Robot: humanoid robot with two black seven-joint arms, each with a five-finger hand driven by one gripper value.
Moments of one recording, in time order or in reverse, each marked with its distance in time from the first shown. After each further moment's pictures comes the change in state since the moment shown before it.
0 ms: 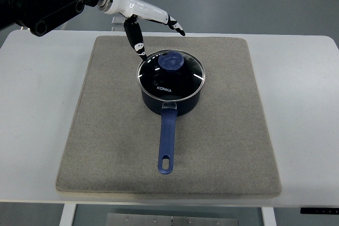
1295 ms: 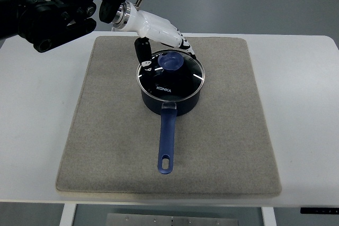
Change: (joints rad) left arm 0.008 0.020 0.014 -0.190 0.204 0.146 0.000; right arm 0.000 0.000 0.000 0.000 0.000 0.000 0.000
